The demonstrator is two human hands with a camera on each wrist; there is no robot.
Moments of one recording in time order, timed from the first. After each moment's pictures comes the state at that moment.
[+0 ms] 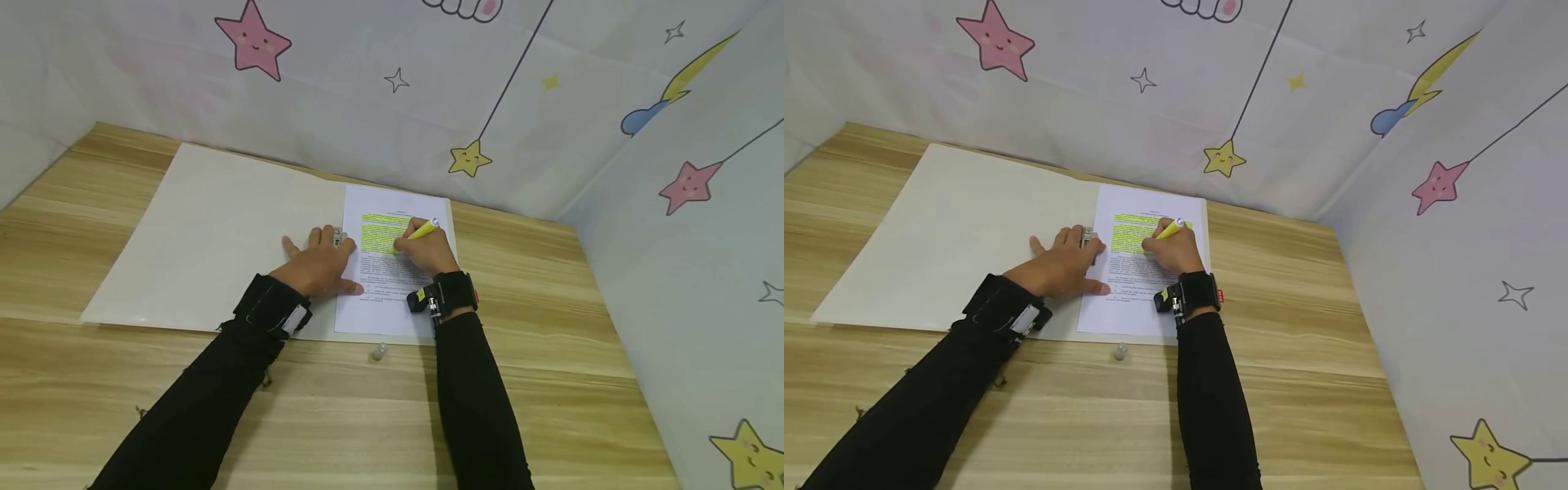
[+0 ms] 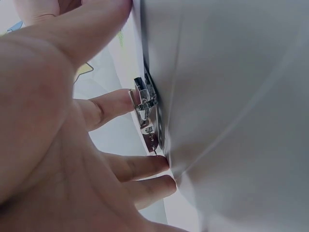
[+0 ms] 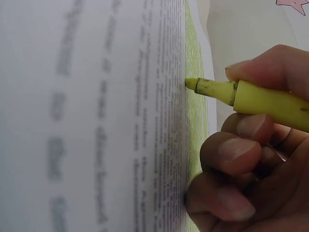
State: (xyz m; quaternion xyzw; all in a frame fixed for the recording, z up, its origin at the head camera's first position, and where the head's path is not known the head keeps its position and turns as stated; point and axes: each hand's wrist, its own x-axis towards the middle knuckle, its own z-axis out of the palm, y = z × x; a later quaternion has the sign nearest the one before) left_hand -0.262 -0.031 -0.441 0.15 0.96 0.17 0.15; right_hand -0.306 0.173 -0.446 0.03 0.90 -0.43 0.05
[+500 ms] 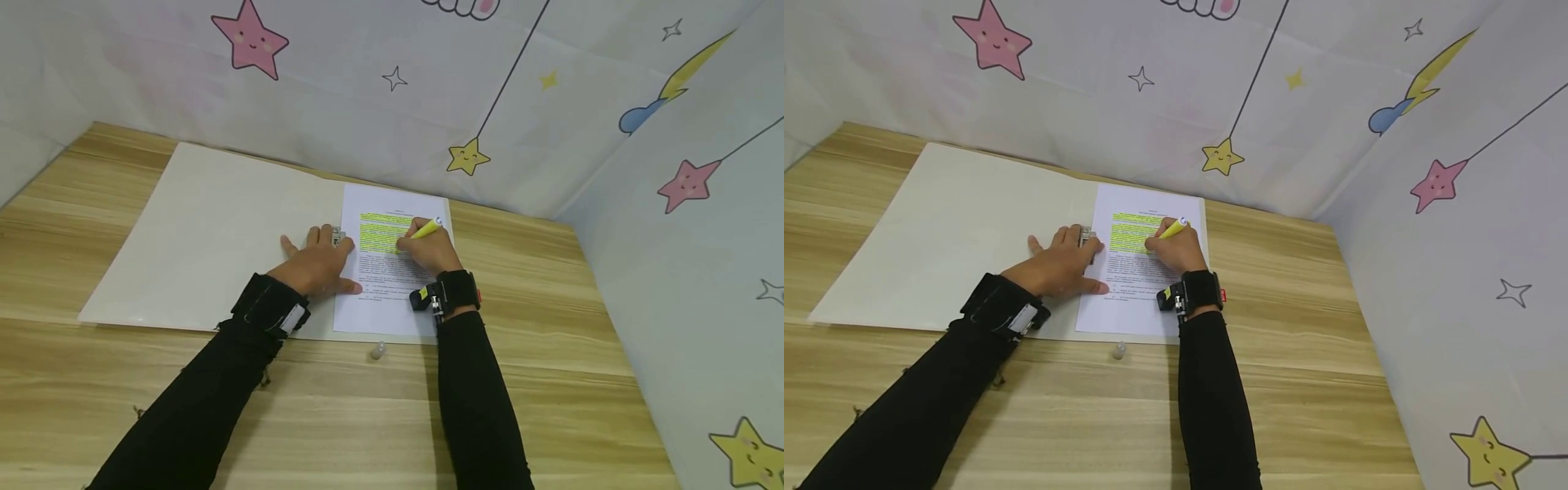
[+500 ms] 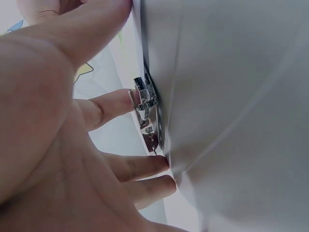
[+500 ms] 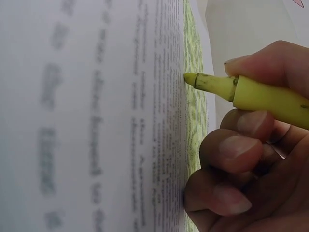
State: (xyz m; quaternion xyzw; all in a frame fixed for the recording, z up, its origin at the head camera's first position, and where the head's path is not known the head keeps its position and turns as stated) left_hand -0.262 -0.029 -0.442 0.15 0.96 0.17 0.15; right_hand -0.309 0.182 -0.448 0.04 0.91 -0.41 0.05
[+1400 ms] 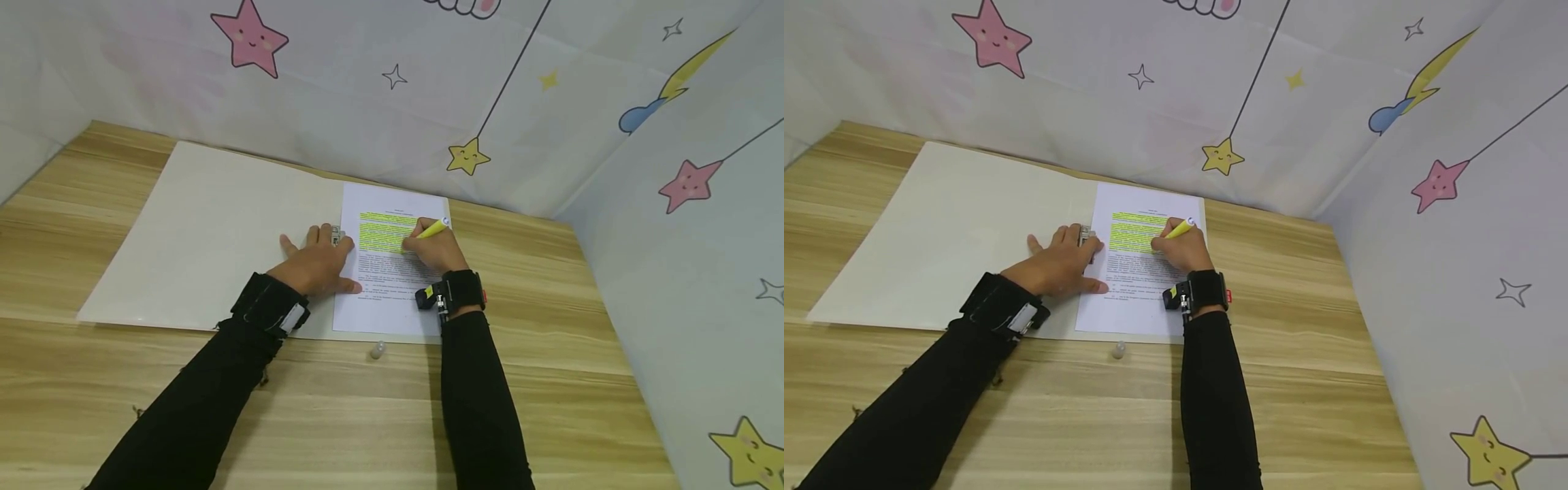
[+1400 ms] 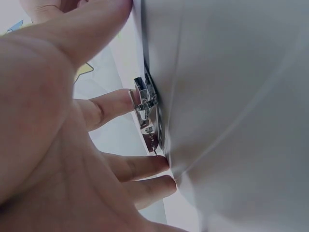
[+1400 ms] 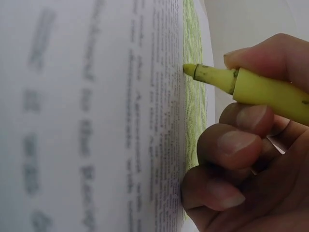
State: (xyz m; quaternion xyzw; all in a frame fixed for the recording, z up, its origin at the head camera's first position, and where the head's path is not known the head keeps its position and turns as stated) left_hand -0.261 -0.027 -0.443 0.15 0.96 0.17 0.14; right_hand -0.311 0.193 -0.446 0.03 0.91 -0.41 0.06
